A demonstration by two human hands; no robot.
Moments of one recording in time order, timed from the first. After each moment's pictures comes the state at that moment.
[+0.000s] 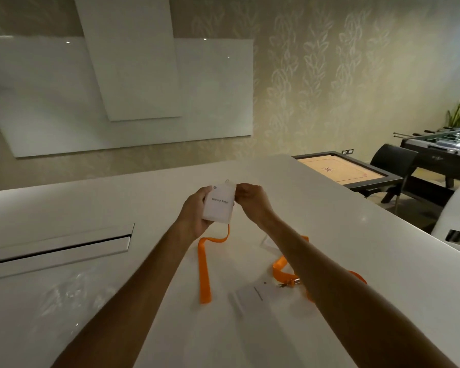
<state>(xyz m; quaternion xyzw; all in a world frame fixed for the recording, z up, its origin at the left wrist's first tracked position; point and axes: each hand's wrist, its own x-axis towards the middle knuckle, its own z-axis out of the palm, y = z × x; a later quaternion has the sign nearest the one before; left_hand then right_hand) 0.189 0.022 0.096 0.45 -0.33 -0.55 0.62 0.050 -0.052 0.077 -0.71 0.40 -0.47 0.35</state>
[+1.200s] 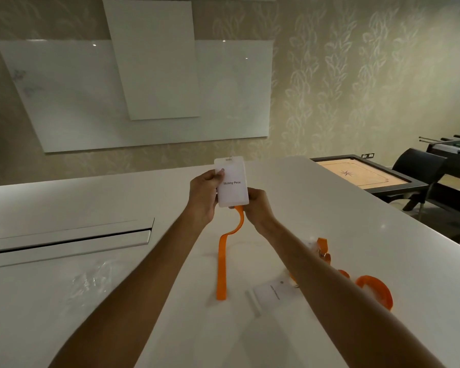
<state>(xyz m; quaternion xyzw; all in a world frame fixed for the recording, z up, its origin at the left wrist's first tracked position) 0.199 0.041 0.127 0.47 -0.38 -0.38 0.70 0.086 -0.022 0.075 -0.65 0.31 -0.48 0.50</state>
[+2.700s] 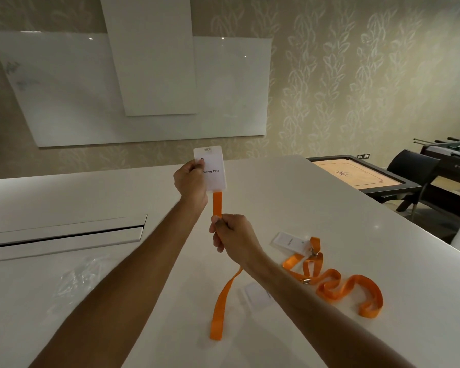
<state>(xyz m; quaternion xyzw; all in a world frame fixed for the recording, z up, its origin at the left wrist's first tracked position) 0.204 0.013 0.131 0.52 -0.26 -0.23 0.78 0.077 0.082 0.079 -0.71 0.39 -0.36 0.46</state>
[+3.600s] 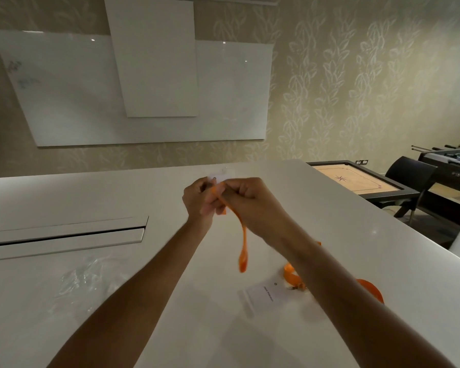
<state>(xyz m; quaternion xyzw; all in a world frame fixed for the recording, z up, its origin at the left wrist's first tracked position) 0.200 0.038 0.095 0.52 -0.37 -0.26 0.72 0.051 0.106 0.165 -0.77 0.19 -0.40 0.45</state>
